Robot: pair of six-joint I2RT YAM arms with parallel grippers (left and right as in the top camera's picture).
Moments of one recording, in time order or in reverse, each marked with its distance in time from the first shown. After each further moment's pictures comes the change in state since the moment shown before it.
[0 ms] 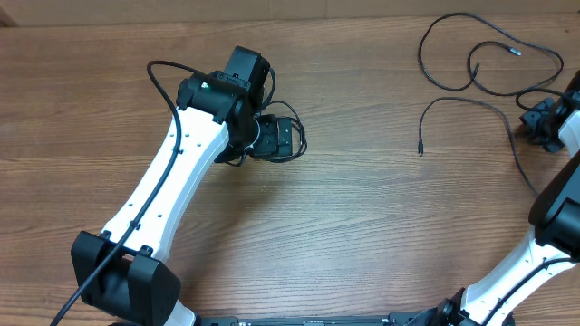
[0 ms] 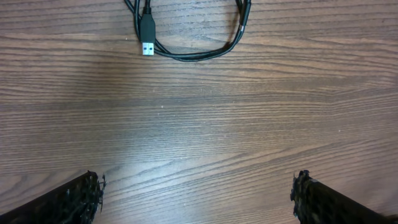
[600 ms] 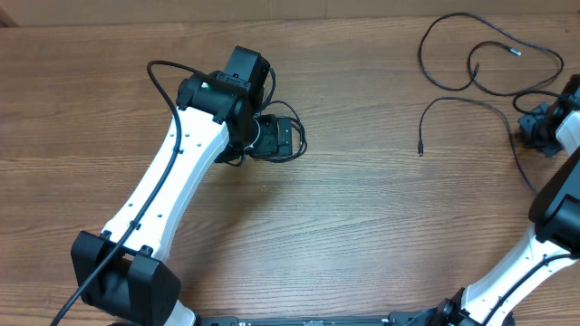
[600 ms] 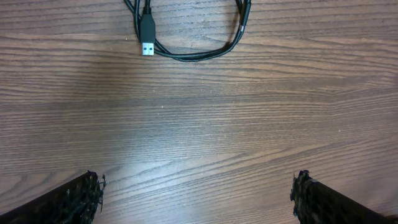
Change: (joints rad) left arm 0.000 0.000 0.000 0.000 0.000 0.000; right arm 0.000 0.032 0.001 -0.032 0.002 0.002
